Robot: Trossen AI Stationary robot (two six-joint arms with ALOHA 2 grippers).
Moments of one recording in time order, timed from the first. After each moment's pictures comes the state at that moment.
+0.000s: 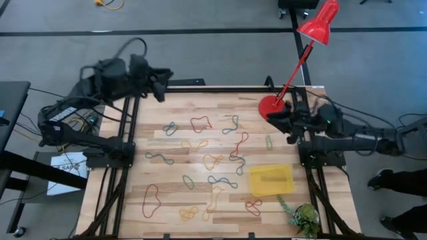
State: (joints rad) left arm 0.31 1.12 1.62 -0.70 -0.30 -0.27; right arm -0.17 0.56 0.58 -0.01 -0.09 0.37
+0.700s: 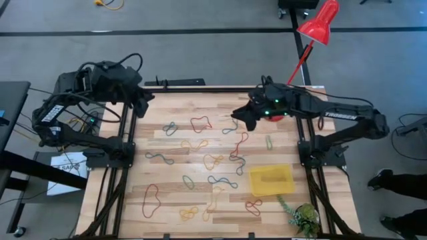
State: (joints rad) left arm 0.34 1.12 1.76 -1.35 -0.12 -0.29; right arm -0.20 1.22 1.14 -0.36 -0.13 0.56
